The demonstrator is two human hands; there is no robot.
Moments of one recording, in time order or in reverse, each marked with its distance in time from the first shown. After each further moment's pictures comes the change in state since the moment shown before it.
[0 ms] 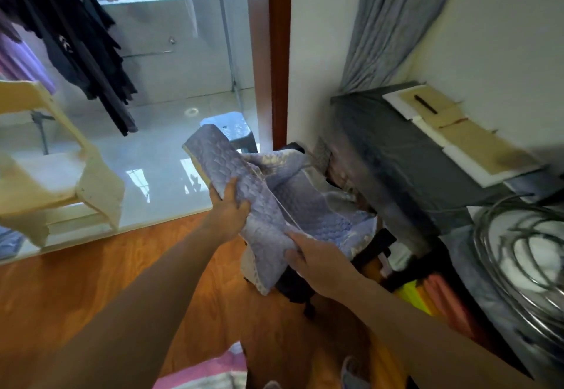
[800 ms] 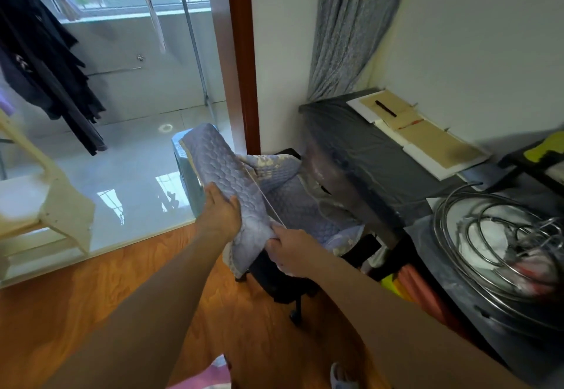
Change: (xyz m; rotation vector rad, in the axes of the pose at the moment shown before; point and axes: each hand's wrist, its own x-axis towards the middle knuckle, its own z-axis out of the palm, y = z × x) left_hand -0.005 0.041 0.039 0.199 0.110 -0.114; right_hand 0.002 -0.015 -0.029 -0.128 -0.068 0.253
